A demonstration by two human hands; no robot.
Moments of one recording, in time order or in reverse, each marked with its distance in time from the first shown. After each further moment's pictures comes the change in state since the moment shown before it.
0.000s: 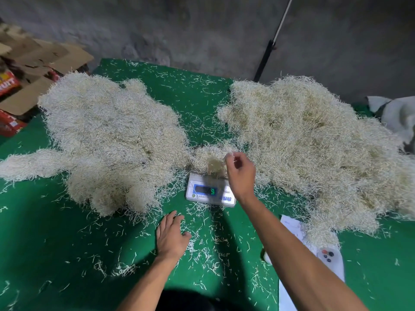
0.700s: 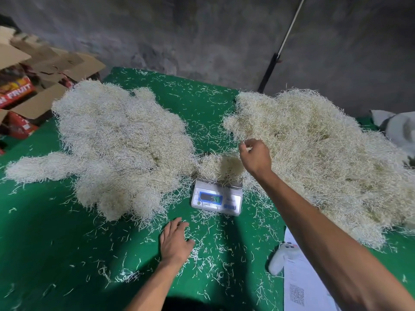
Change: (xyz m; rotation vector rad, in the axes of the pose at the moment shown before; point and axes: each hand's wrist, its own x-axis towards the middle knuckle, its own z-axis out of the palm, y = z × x) left_hand 0.003 -0.001 -0.004 -0.046 -0.006 -0.015; right_hand 0.077 -0.040 -0.017 -0.557 -0.065 -0.042
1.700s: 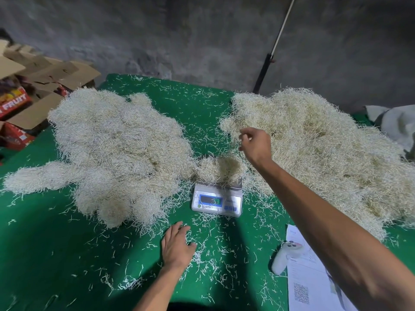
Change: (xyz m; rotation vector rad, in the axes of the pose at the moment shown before) left_hand -0.002 0.001 -0.004 0.039 0.014 0.029; right_hand 0.017 -0.018 -0.017 0.140 0.040 -0.011
